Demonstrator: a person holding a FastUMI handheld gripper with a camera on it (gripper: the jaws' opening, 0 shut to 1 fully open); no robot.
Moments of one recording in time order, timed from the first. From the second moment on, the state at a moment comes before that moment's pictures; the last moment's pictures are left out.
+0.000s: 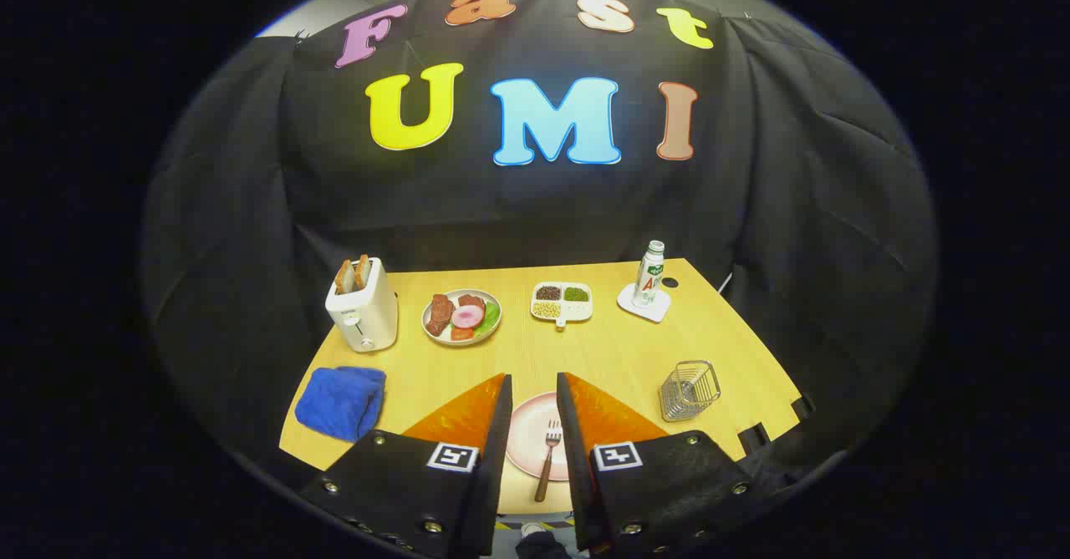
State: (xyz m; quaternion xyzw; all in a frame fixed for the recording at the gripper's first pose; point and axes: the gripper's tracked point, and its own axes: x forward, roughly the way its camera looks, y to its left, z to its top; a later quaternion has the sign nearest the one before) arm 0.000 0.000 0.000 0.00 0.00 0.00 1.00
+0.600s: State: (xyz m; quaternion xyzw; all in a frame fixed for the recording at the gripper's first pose) arm 0.011 -0.010 -0.041 0.00 0.05 -0.01 1.00
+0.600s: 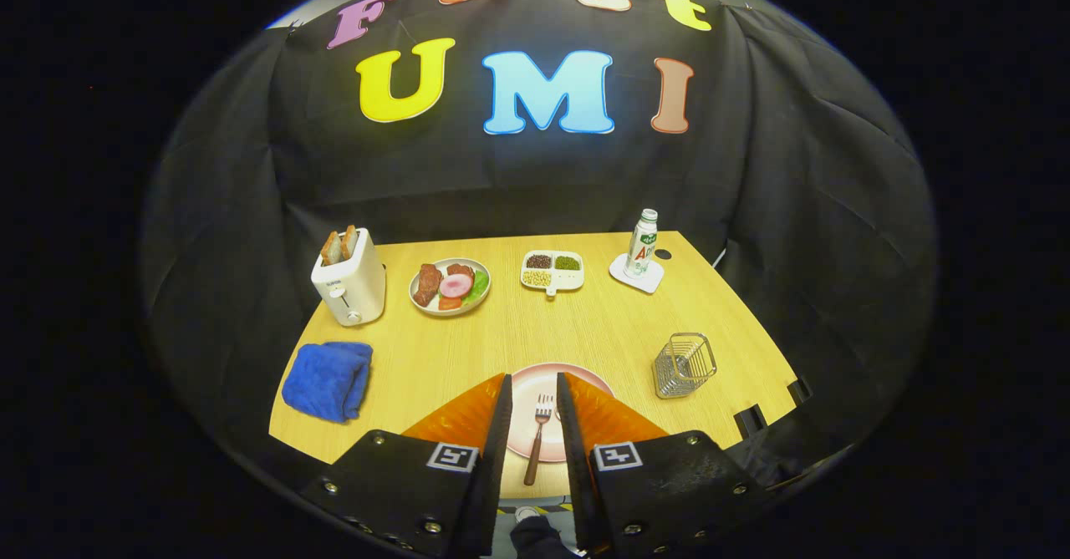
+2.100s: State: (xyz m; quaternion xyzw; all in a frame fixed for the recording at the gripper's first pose) arm 0.095 -0.078 -0.271 -0.02 0.41 -0.08 0.91
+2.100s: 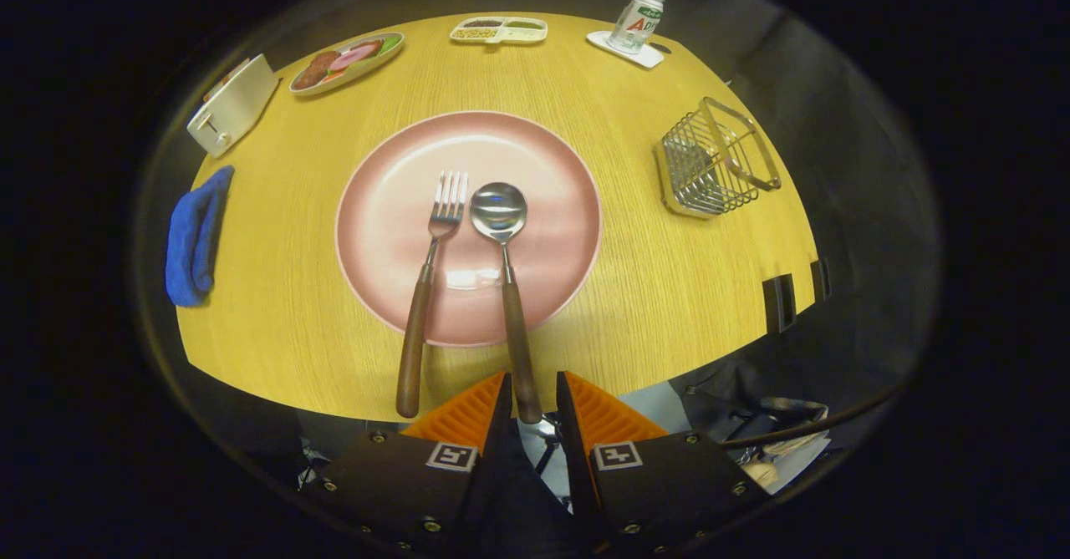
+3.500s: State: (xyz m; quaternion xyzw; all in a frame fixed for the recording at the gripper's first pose) arm 0.110 -0.057 -0.195 -0.12 0.33 -0.06 0.93
